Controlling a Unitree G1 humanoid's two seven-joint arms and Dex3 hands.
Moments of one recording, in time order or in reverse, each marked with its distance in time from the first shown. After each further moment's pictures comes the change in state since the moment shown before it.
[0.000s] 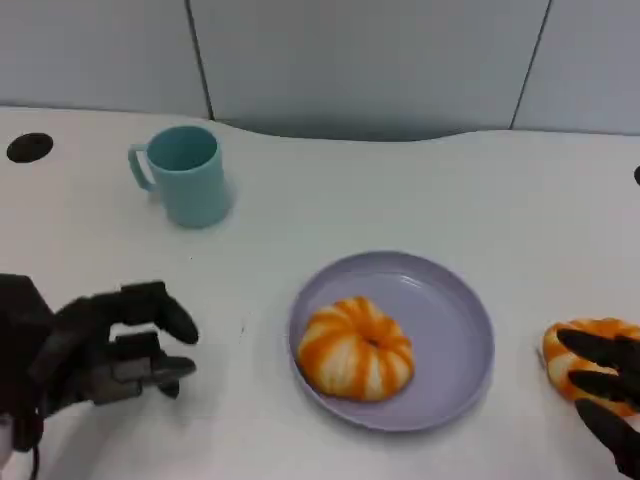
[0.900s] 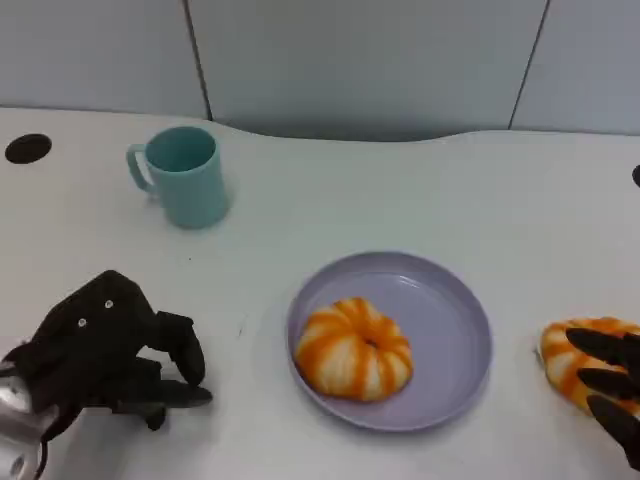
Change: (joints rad) left arm -0.078 0.039 -0.189 -0.019 0.279 0.137 0.109; right arm -0.040 -0.042 -0.008 0.092 0.034 -0.038 0.018
